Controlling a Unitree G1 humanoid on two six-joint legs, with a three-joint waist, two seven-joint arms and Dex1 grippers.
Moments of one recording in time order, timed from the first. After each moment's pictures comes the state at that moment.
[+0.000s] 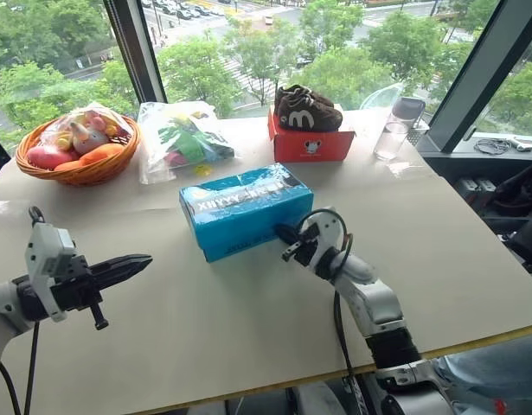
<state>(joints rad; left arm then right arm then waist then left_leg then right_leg) 0.16 0.86 0.58 -0.38 -0.73 0.50 -1.09 -0.45 -0.14 0.09 0.07 0.29 0.29 0.52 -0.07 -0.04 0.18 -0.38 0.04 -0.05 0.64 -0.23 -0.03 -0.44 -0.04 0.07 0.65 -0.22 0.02</state>
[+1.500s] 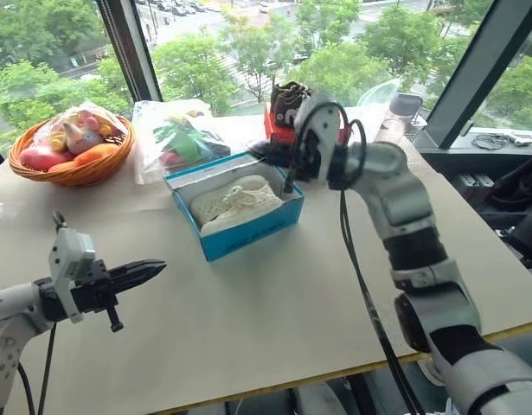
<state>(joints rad) 0.12 0.84 0.48 -0.37 -0.70 0.48 -1.07 -0.95 -0.42 0.17 0.19 0.21 0.34 0.98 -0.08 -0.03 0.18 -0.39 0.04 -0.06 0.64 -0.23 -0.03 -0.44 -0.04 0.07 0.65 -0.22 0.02</state>
